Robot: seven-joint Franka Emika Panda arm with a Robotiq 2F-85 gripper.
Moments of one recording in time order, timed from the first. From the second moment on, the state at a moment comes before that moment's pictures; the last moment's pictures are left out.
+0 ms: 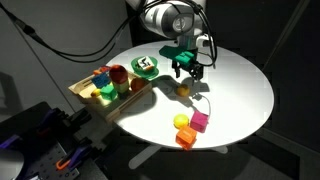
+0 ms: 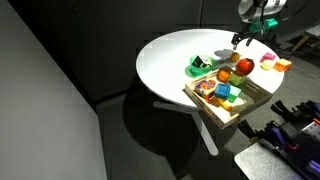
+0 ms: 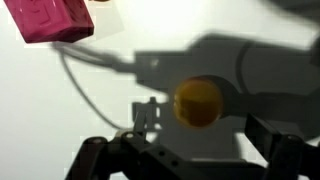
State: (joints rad) arm -0.20 0.70 -0.13 -1.67 0.04 2.37 -0.16
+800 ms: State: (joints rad) arm -0.19 0.82 -0.13 -1.58 -0.01 2.37 -0.16
